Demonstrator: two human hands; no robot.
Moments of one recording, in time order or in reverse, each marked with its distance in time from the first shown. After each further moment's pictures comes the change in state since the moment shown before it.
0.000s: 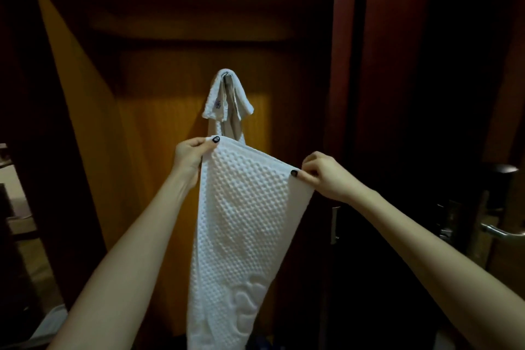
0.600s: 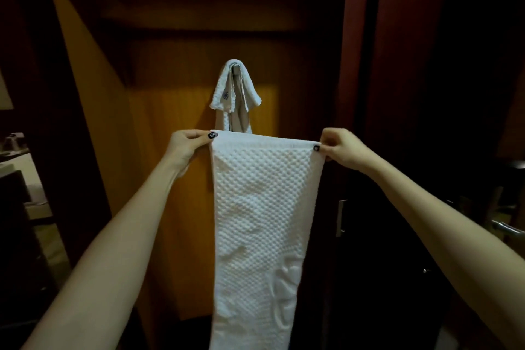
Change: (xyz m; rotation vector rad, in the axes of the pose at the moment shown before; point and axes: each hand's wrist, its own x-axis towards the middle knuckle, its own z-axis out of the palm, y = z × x) left_hand 0.005 0.004 -0.030 0.117 -0.065 0.010; right_hand 0.027 0.028 -0.021 0.196 0.096 0.151
